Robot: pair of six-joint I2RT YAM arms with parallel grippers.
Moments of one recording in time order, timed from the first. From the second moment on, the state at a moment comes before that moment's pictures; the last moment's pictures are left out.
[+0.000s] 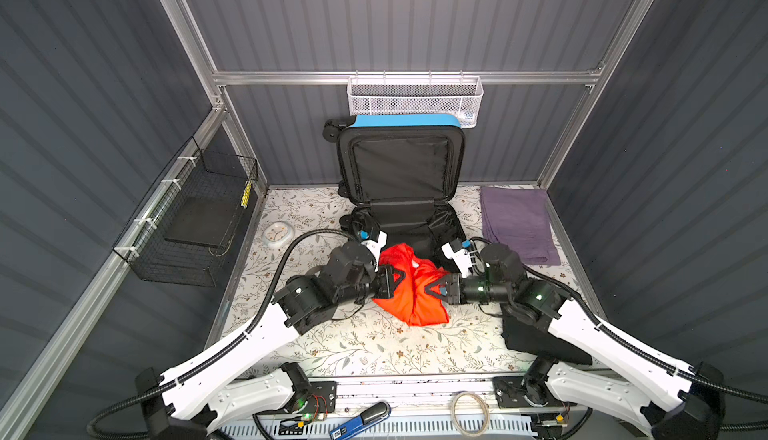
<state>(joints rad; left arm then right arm) -0.89 1.08 1.11 -0.57 0.10 -0.72 0.68 1.01 0.83 -0.34 -0.53 0.75</state>
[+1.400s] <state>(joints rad) -0.46 1.75 1.07 -0.11 0.15 -0.43 0.32 1.81 1.11 -0.16 -0.56 0.60</state>
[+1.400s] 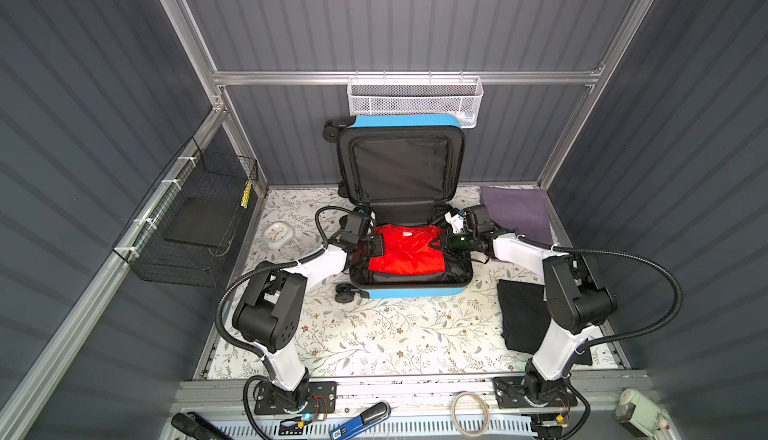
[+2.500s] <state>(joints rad) -0.46 1.62 1.09 -0.10 0.23 -0.43 0.38 1.74 1.23 -0.32 -0.43 0.55</state>
